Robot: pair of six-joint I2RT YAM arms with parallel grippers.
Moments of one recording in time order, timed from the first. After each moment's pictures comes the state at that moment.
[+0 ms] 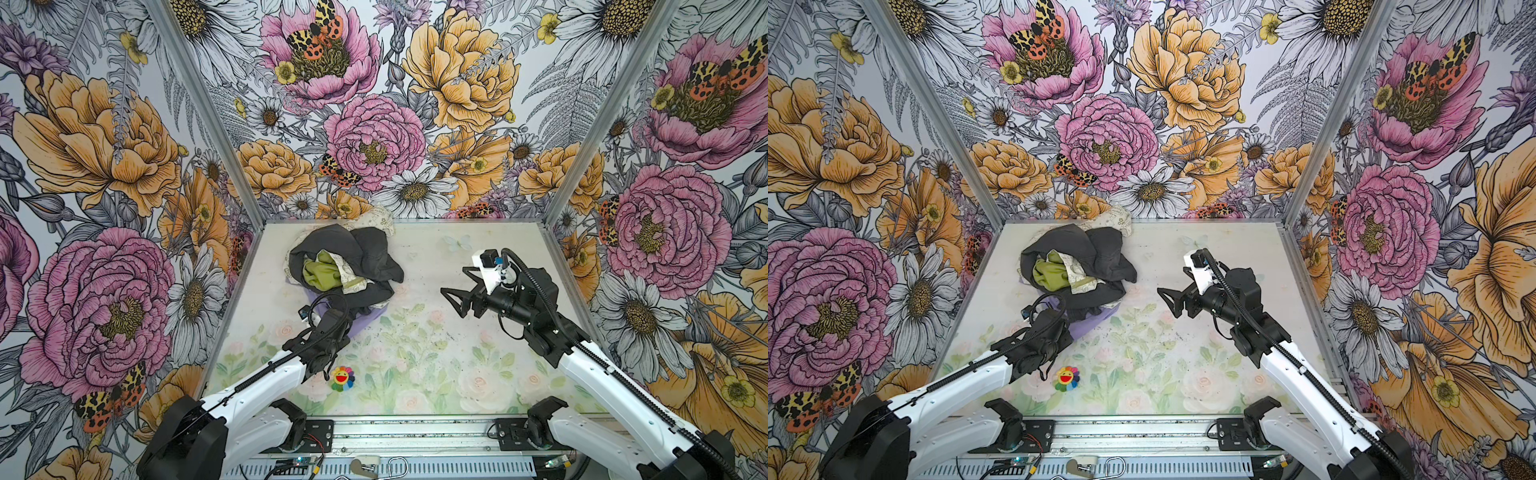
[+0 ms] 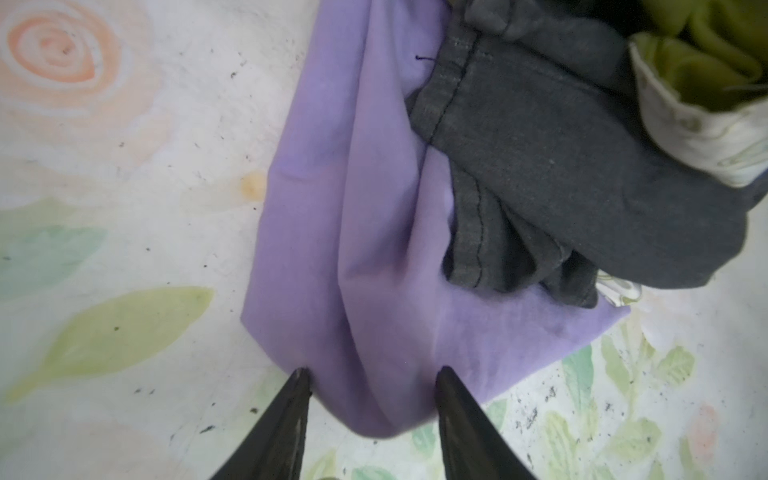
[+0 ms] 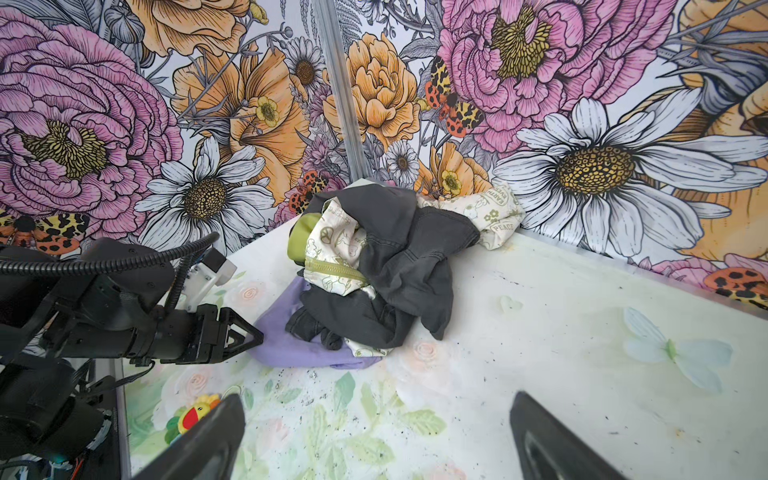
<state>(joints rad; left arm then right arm) -0.54 1.07 0.45 -0.37 -0.34 -1.11 0.43 0.94 0.74 -0.05 -0.45 0.06</state>
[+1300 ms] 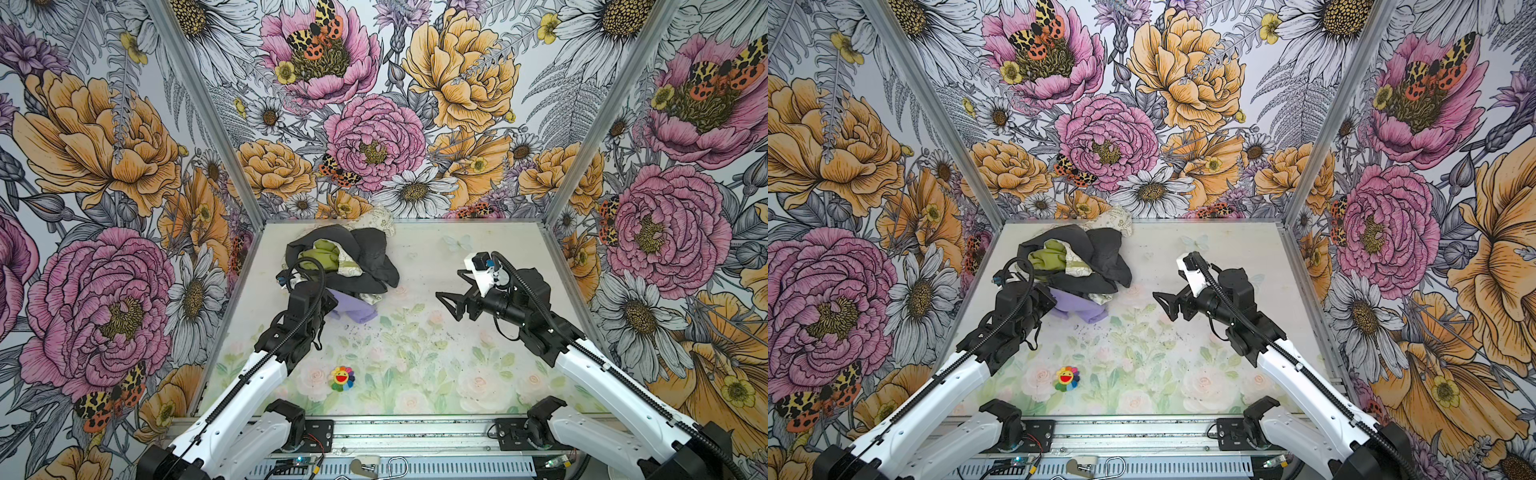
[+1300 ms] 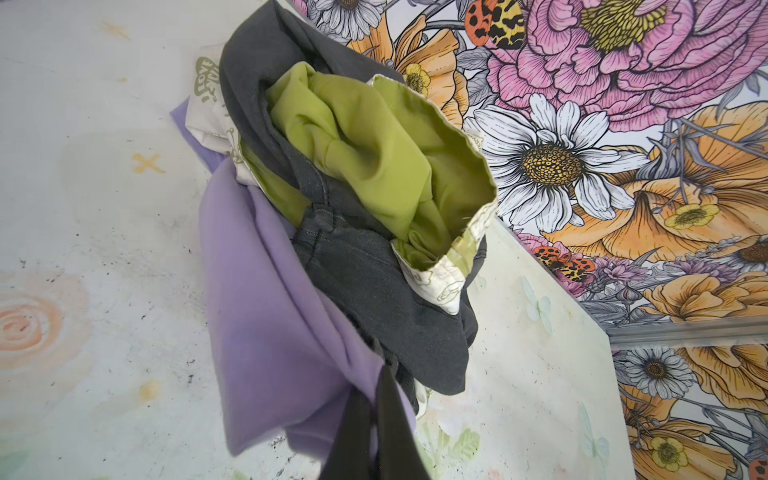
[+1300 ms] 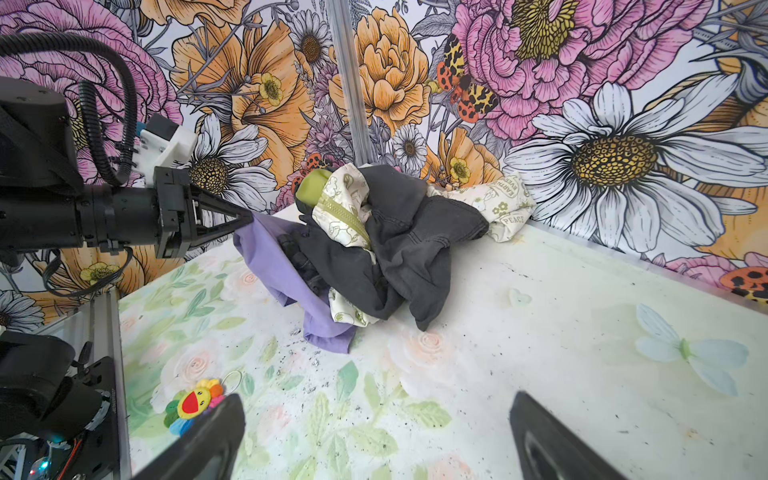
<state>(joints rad) -0.36 0.89 0.65 -0.27 -0.32 -0.90 0.47 0.96 0.74 -0.06 -0.42 0.04</state>
